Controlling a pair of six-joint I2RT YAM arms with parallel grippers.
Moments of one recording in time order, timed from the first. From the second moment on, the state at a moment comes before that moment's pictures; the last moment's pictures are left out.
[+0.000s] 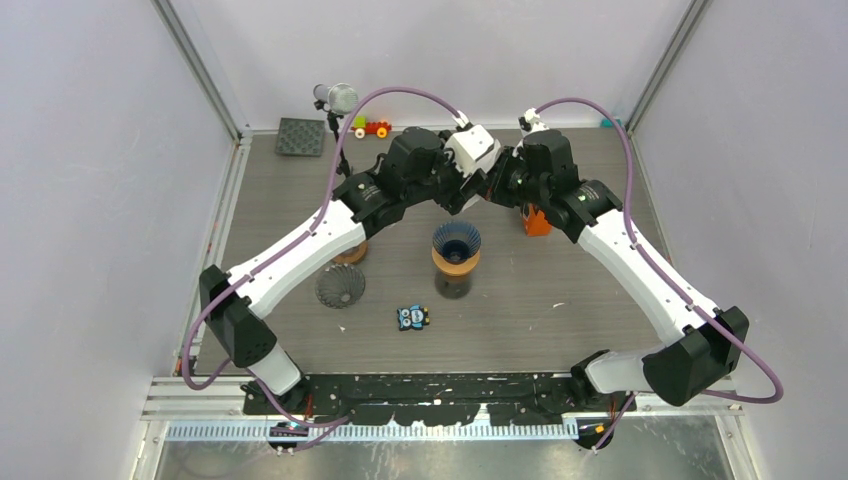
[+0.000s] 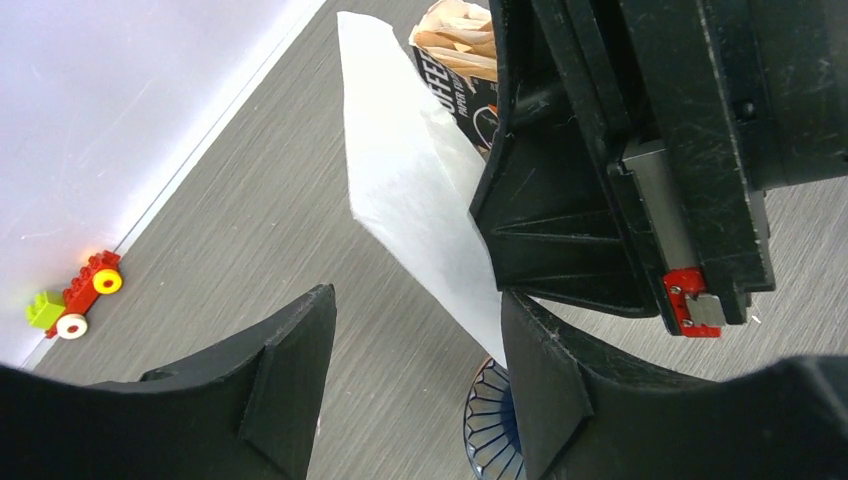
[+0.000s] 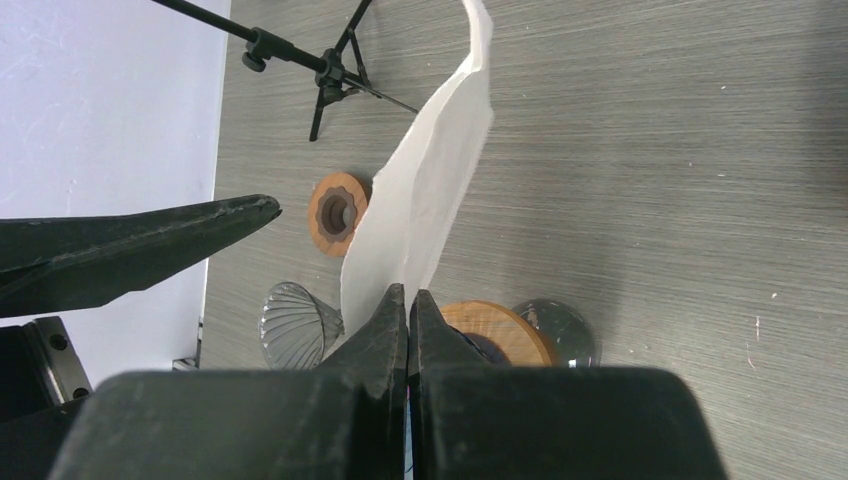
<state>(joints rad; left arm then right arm) -0.84 1.61 1.66 -0.42 0.02 0.22 0.48 1.33 1.34 -0.52 -0.09 0.68</state>
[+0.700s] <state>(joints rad) -0.84 1.62 1.66 -0.42 0.00 0.24 0.48 1.33 1.34 -0.52 -0.10 0.67</state>
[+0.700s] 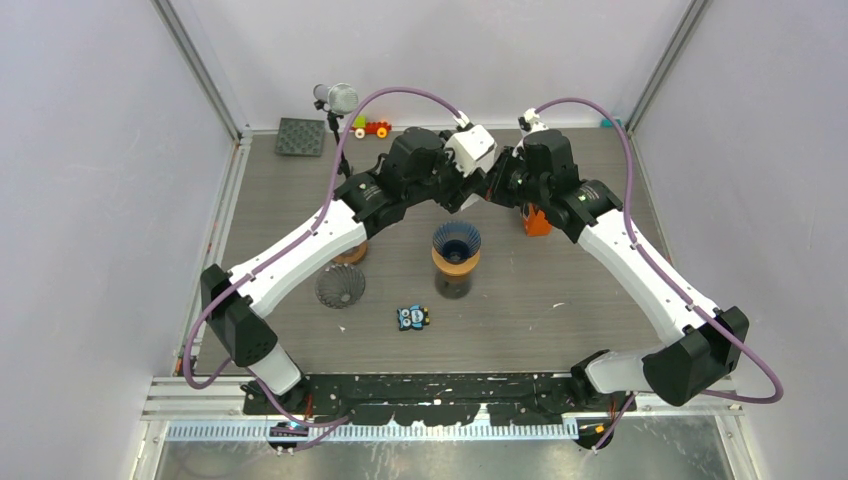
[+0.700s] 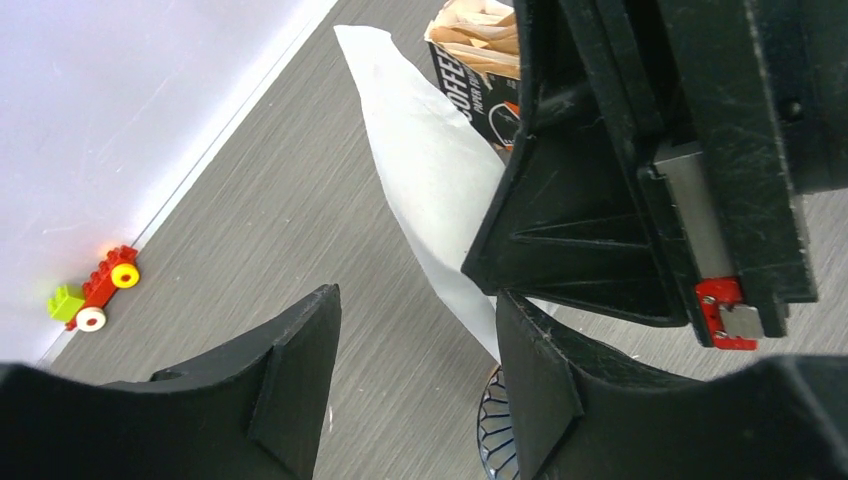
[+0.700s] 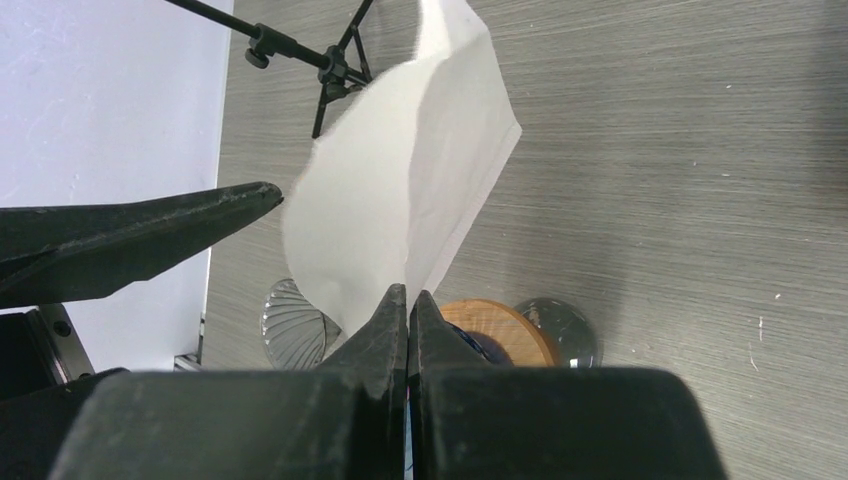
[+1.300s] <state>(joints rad) -0.84 1.65 1.68 -0.43 -0.04 0.17 0.48 1.33 1.34 -0.52 -0.10 0.65</state>
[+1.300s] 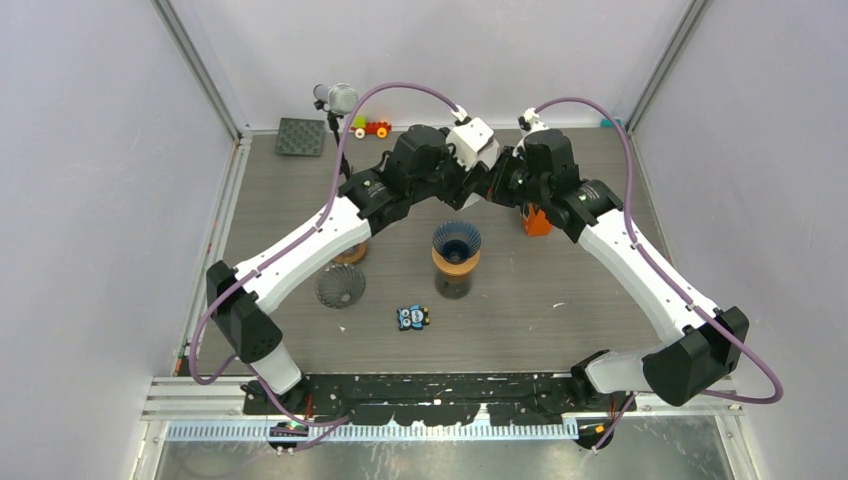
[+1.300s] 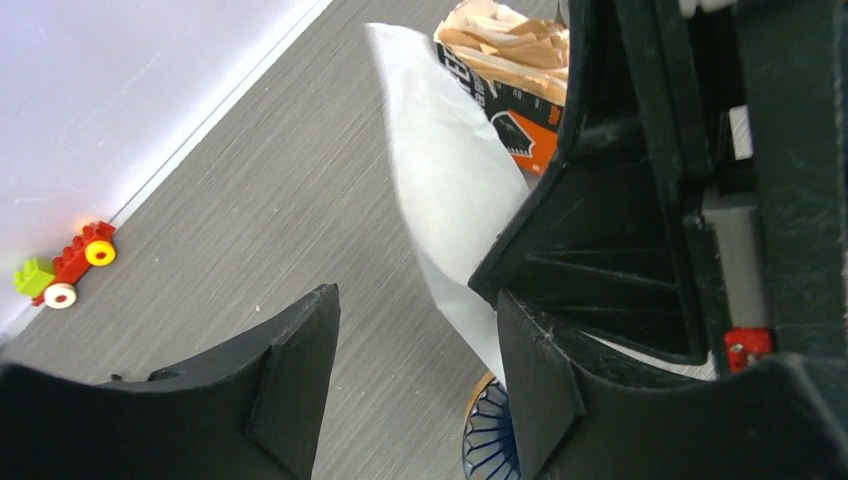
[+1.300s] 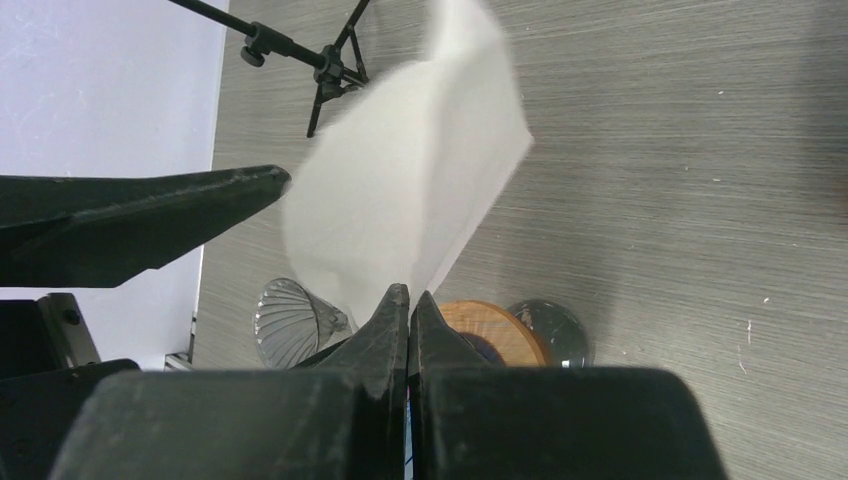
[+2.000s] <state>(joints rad) -0.84 1.71 1.76 -0.44 -0.09 0.07 0.48 1.33 1.32 -0.52 -0.09 0.63</state>
